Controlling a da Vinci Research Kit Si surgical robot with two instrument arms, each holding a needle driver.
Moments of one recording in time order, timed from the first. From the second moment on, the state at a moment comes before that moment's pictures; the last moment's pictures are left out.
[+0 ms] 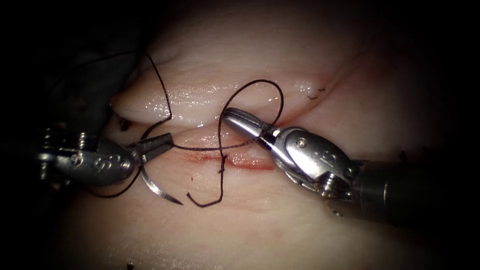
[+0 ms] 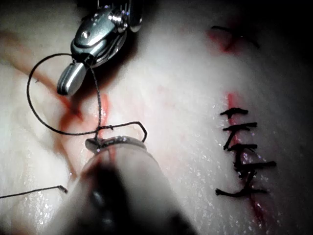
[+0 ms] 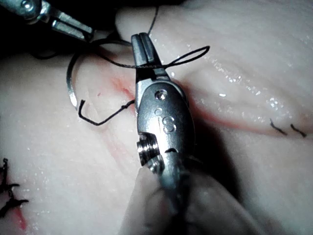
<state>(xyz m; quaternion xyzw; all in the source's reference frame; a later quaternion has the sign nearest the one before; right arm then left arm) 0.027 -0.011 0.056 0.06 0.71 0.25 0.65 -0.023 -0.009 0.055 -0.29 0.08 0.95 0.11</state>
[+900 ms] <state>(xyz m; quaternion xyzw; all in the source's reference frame) 0.032 -0.012 0.053 0.22 0.70 0.04 0.68 -0.024 -0.005 0.062 -0.21 0.10 0.97 0.11</state>
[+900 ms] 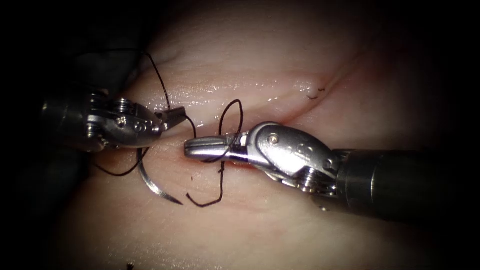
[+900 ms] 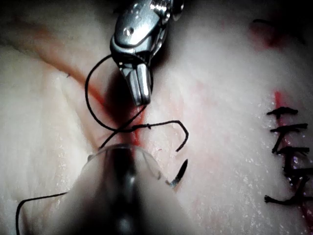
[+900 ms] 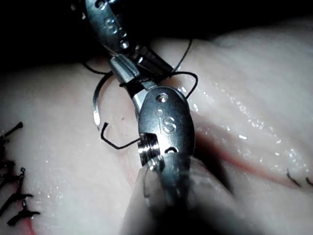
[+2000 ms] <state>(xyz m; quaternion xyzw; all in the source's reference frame) 0.033 -0.017 0.056 0.22 0.55 -0.10 0.80 -0.019 0.002 0.059 -0.19 0.14 0.97 0.10</state>
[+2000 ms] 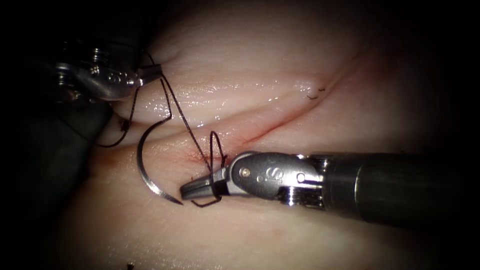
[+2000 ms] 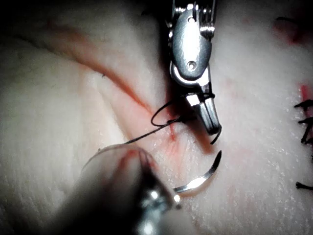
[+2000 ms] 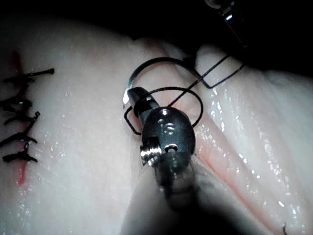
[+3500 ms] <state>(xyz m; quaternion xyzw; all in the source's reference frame) 0.034 -0.019 0.055 0.18 0.36 -0.08 0.91 -0.018 -0.002 0.059 -0.19 0.16 0.96 0.10</state>
